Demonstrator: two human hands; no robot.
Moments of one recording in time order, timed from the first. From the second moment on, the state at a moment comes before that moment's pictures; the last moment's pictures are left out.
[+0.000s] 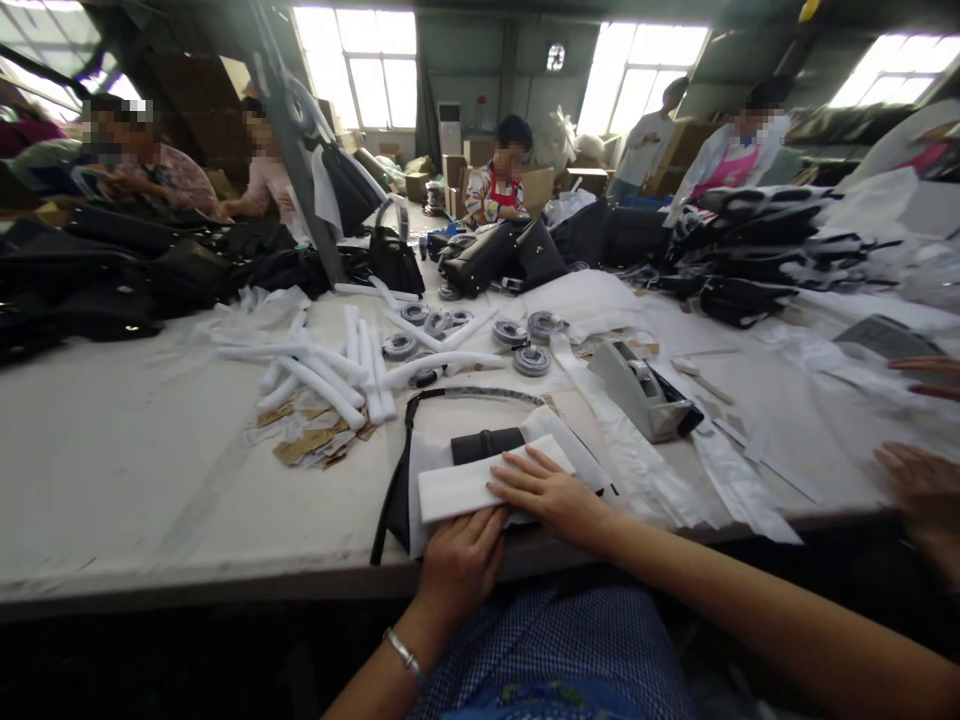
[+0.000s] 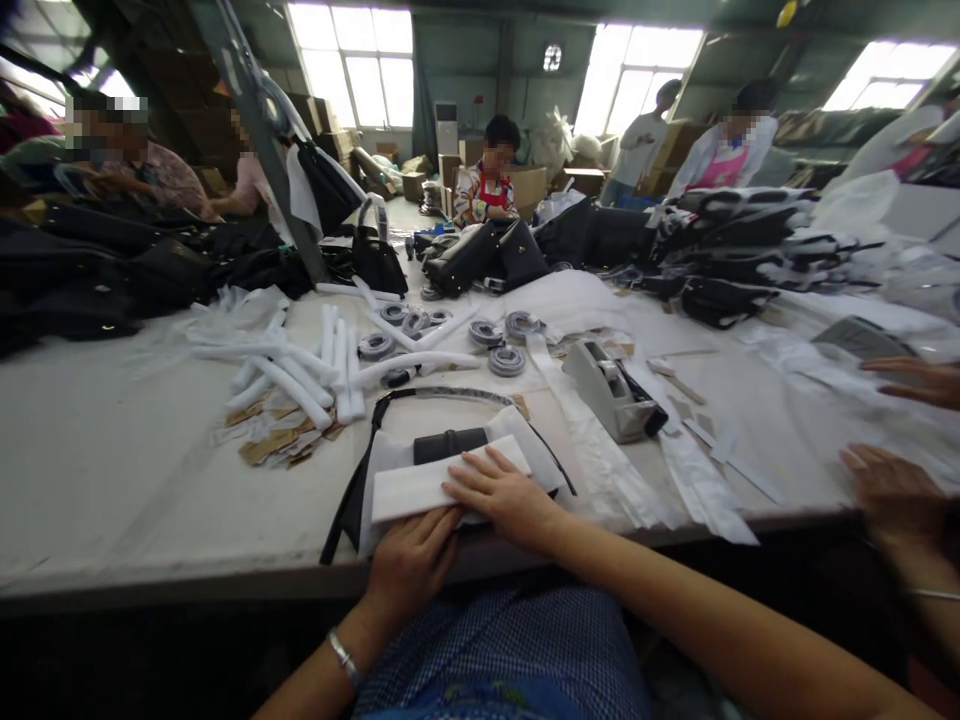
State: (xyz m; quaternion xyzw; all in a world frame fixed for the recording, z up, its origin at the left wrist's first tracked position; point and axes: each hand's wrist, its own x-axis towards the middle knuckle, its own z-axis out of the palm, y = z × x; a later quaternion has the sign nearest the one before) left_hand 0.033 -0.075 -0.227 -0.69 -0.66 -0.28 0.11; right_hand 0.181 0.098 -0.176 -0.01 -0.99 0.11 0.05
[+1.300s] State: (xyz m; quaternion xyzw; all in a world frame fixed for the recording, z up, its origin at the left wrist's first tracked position) left_hand 0.042 -0.052 -0.219 -0.71 -0.66 -0.19 0.13; right_hand 0.266 0.042 -0.194 -0.48 -0.71 0.41 0.32
